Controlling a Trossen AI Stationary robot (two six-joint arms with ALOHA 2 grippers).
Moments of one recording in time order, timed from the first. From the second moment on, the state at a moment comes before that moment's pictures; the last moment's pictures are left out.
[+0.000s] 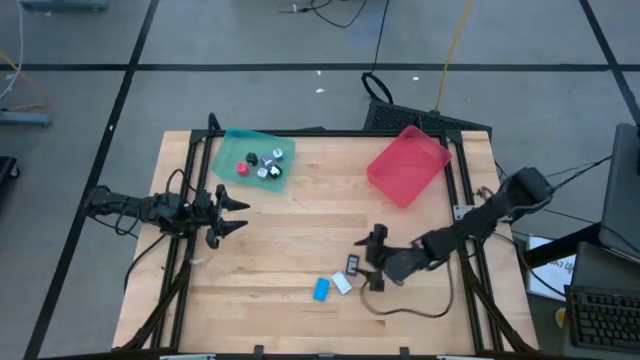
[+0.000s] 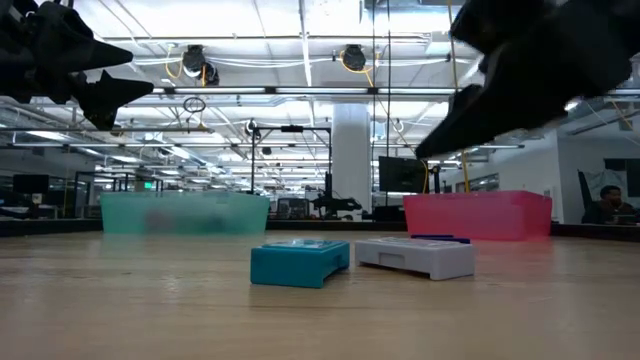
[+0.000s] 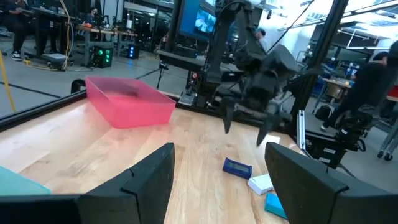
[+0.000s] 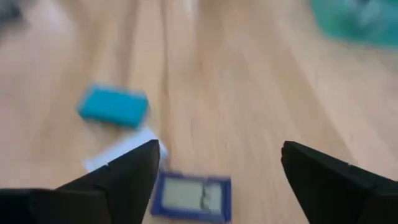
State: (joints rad) left arm -0.22 0.01 0.03 0.03 -0.23 -0.23; right arm 0.49 1.53 0.65 0.24 0.52 0.32
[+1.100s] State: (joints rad) left arm -0.22 0.01 0.03 0.03 -0.23 -0.23; right arm 0.44 1.69 0.75 0.11 0.39 0.42
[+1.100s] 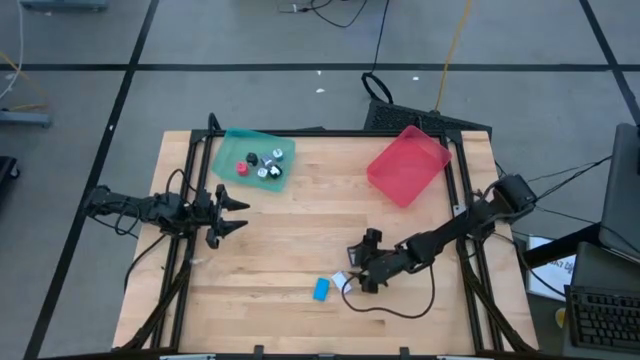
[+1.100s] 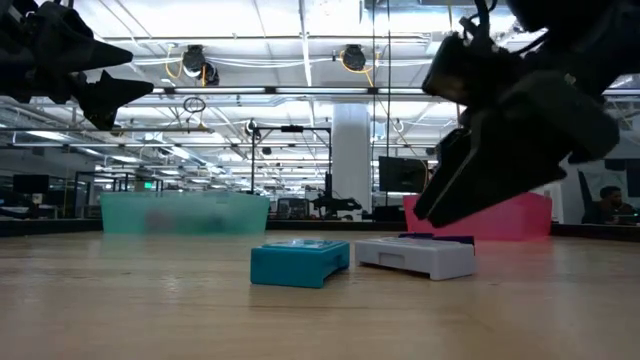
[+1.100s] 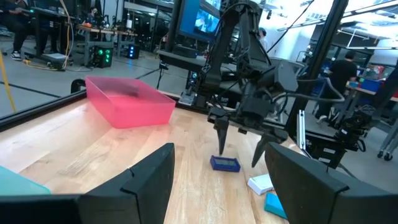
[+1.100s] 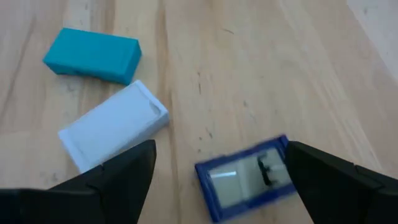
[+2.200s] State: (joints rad) left arm -0.22 0.01 0.03 0.03 -0.23 -0.23; right arm 0.43 1.72 0.75 -0.06 0.42 0.71
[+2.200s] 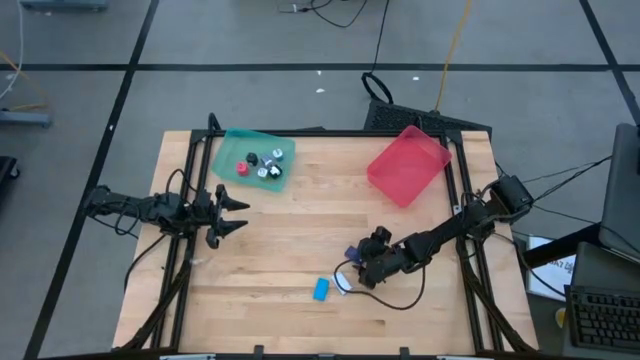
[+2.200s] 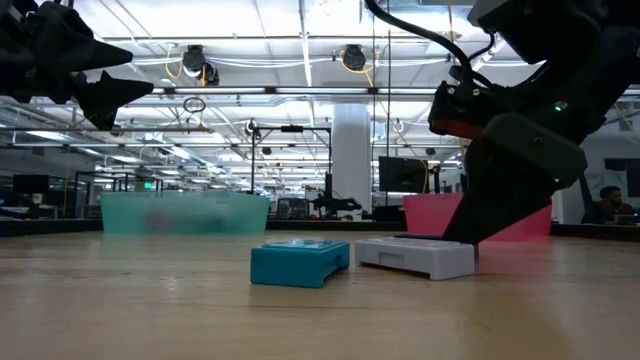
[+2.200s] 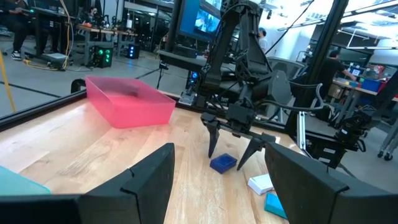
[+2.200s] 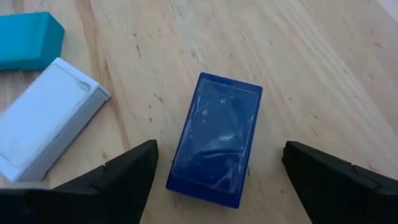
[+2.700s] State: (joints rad) left arm -0.22 0.01 0.03 0.03 -0.23 -0.23; right arm 0.42 1.72 0.75 -0.06 0.42 0.69
